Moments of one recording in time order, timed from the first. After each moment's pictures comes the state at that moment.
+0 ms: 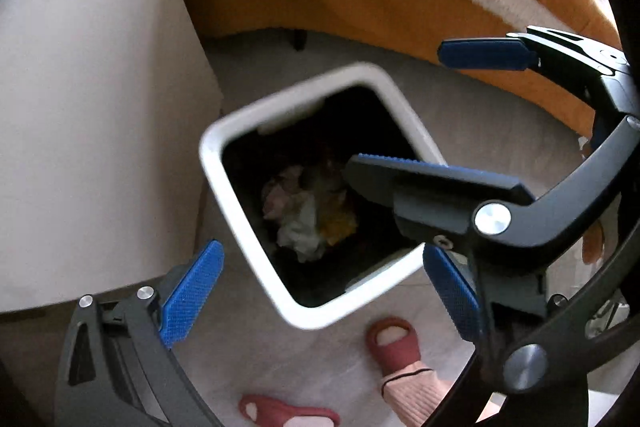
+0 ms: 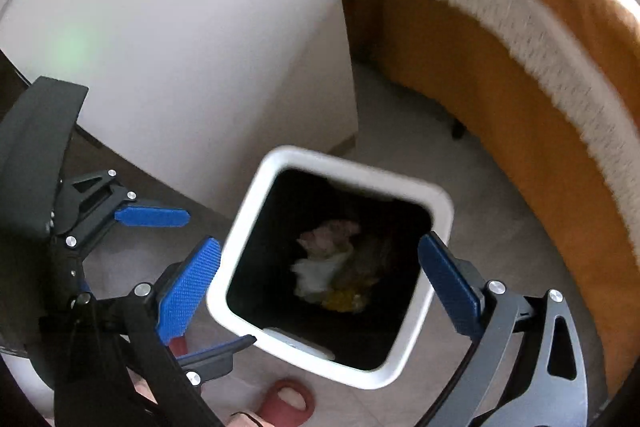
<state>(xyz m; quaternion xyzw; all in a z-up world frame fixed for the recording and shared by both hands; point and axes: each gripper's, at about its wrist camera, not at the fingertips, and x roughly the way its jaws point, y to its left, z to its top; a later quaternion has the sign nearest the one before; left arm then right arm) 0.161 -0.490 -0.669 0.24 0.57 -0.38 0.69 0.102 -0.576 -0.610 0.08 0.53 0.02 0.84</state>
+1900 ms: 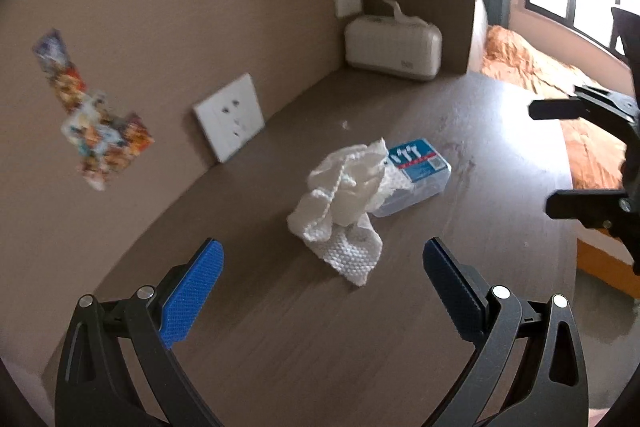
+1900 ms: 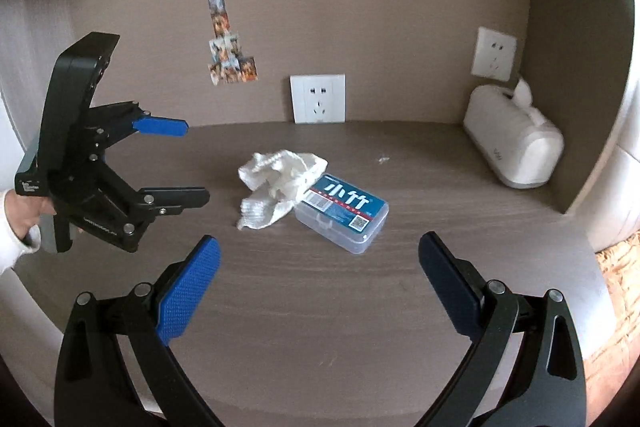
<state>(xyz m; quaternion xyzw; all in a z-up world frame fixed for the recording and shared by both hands) 0.299 -0.047 -0.203 0.14 0.38 -0.17 0.90 0.269 -0.237 -0.186 -0.09 0.35 0.28 0.89</state>
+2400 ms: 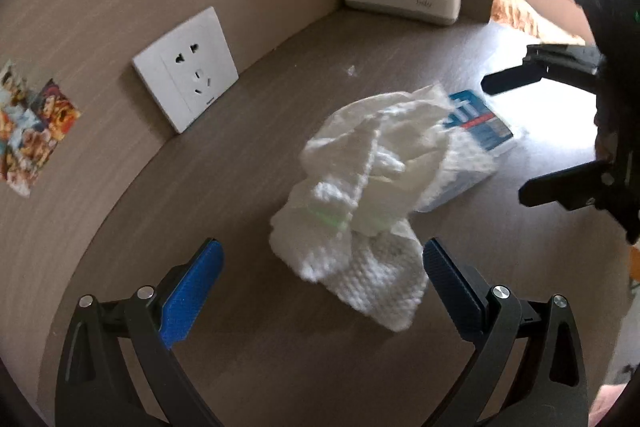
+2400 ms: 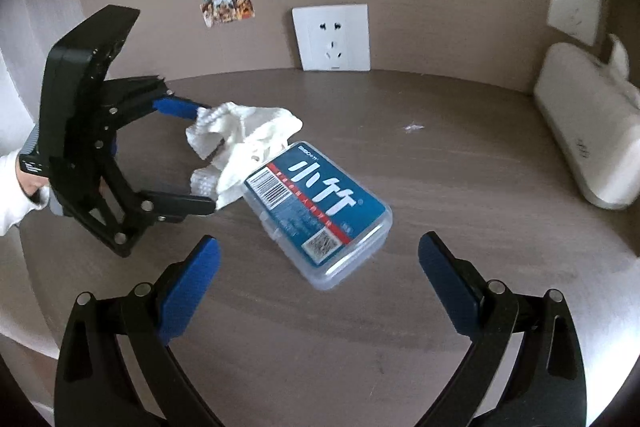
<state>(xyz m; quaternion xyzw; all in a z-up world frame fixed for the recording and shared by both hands) 0.366 -0.065 -0.267 0.17 0.45 -0.17 0.86 0.357 -0.231 -0.244 -0.12 0.42 0.38 0.82</state>
